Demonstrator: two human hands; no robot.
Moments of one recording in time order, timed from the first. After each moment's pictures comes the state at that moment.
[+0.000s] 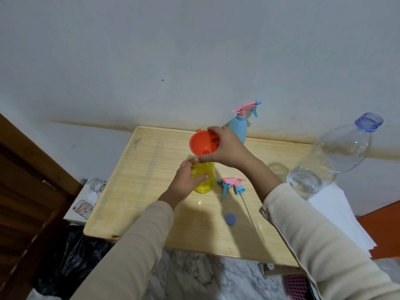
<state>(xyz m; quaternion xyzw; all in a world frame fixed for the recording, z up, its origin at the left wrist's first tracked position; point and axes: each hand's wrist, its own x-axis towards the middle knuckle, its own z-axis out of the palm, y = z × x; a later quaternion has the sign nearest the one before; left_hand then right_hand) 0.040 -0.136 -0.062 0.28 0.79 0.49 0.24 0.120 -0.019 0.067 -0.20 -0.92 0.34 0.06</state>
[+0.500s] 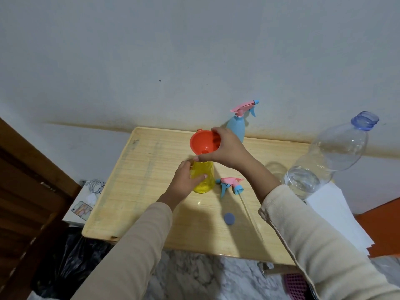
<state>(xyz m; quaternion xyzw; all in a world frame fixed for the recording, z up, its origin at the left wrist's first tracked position) 0.040 -0.137 -0.070 0.27 0.79 0.50 0.25 0.121 -0.015 0.060 -0.22 -0.90 0.36 0.08</state>
